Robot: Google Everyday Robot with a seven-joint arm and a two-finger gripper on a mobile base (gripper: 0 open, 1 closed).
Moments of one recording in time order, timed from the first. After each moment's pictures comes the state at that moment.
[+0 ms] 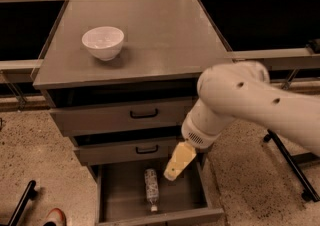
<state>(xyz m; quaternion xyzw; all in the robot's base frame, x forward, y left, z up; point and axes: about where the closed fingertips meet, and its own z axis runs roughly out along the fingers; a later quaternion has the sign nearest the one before) 0.455 -0.075 0.717 -0.50 0.85 0.08 0.12</state>
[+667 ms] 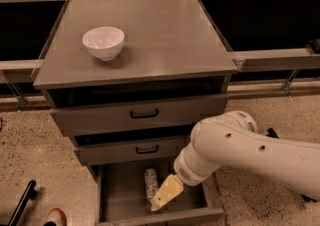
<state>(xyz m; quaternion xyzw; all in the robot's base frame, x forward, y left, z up) 0.402 -0.052 0.634 -0.39 0.91 0.12 0.11</state>
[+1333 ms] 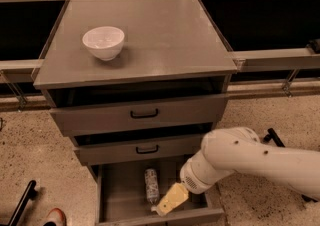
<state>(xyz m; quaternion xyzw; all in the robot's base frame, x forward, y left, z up) 0.395 -0.060 0.585 -0.39 0.90 0.17 0.09</state>
